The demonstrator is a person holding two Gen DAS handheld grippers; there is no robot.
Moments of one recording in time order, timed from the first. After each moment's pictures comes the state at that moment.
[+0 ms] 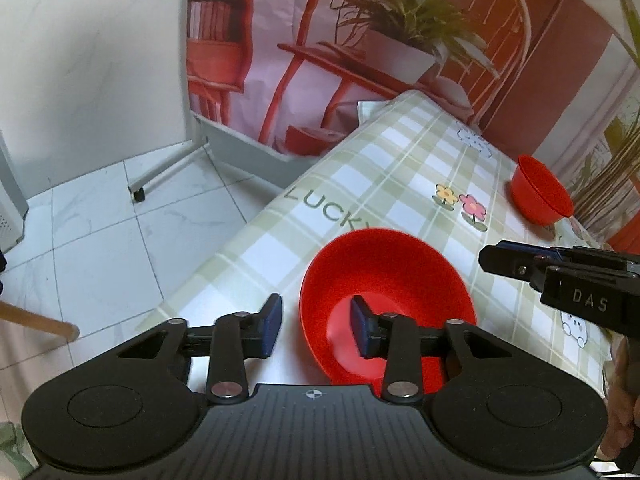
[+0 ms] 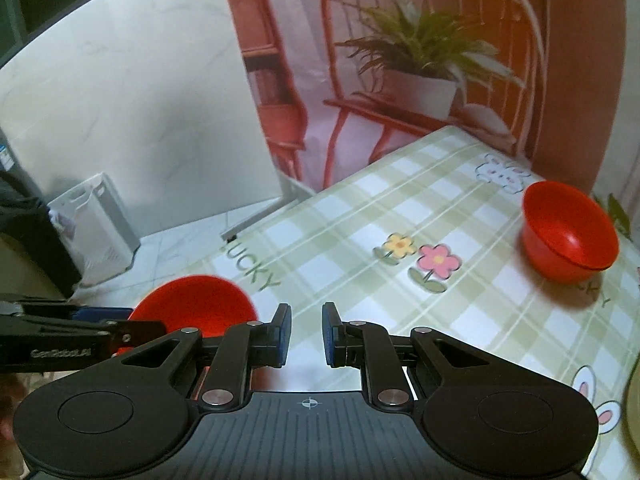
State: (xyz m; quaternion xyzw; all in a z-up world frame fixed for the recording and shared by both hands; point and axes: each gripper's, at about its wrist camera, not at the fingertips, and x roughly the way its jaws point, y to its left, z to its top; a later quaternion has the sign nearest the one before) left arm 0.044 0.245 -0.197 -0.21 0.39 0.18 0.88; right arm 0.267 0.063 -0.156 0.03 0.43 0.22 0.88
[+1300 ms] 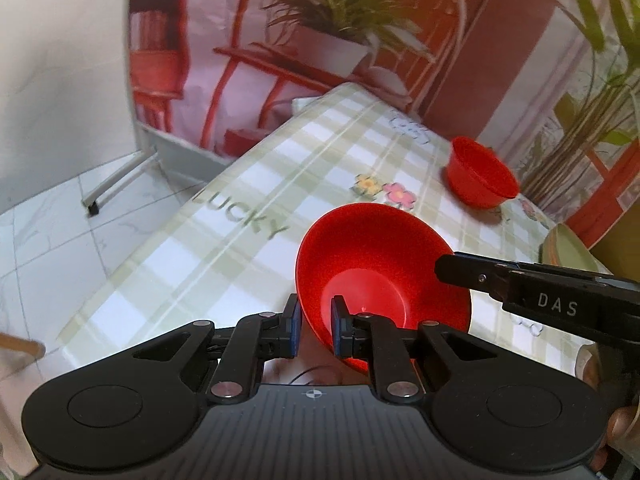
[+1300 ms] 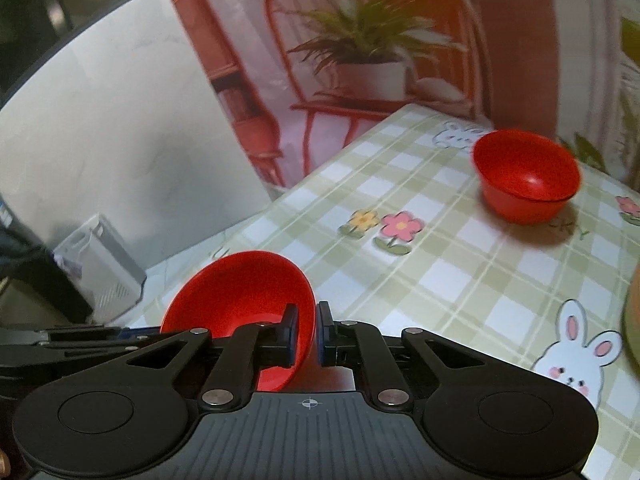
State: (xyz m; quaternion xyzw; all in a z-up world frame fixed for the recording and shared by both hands) left arm 0.073 0.201 -0.187 -0.19 0.38 0.11 0.90; right arm 0.252 0.004 -0.154 0.12 0.42 0.17 0.88
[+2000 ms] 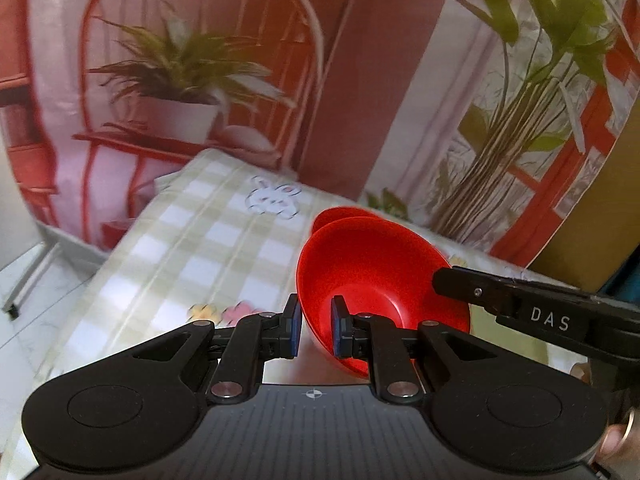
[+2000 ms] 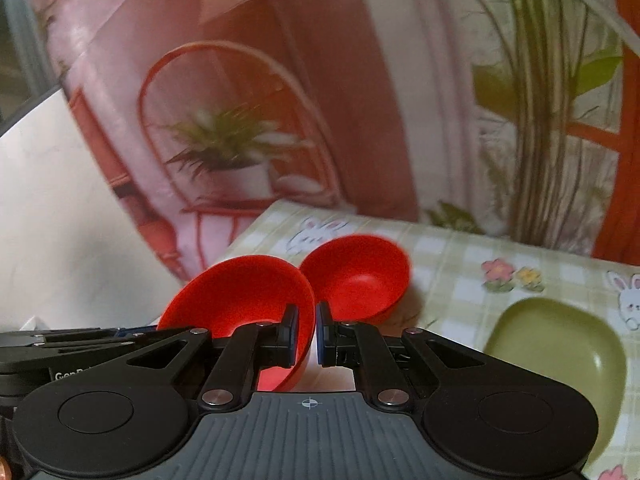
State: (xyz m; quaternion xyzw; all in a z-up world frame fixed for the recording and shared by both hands) left arm 0.213 0.128 -0.145 -0.13 0.34 -0.01 0.93; right arm 0.298 -0.123 -0.125 0.16 0.35 0.03 0.92
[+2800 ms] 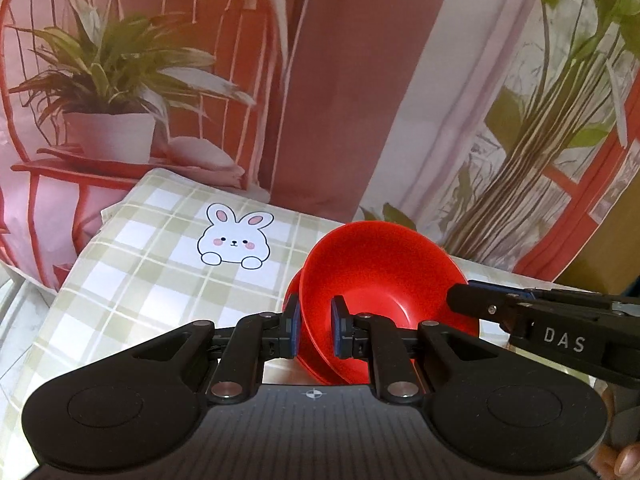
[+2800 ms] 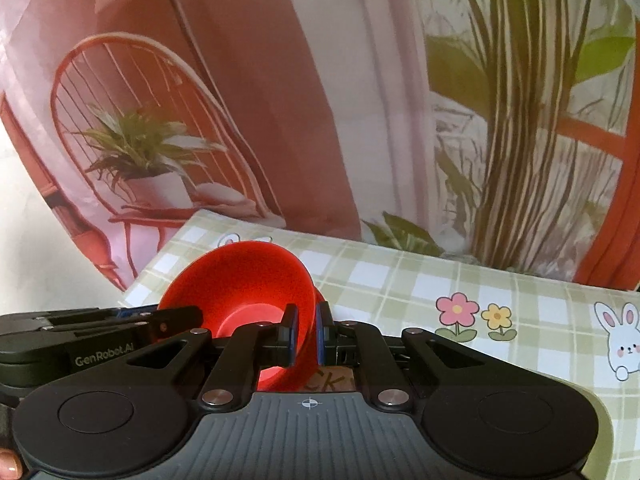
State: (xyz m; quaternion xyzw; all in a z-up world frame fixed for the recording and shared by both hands) left arm 0.330 0.116 -0.177 -0.09 0.35 -0.03 0.93; right arm 0.373 -0.168 -0.169 0.15 0.39 -0.02 0.91
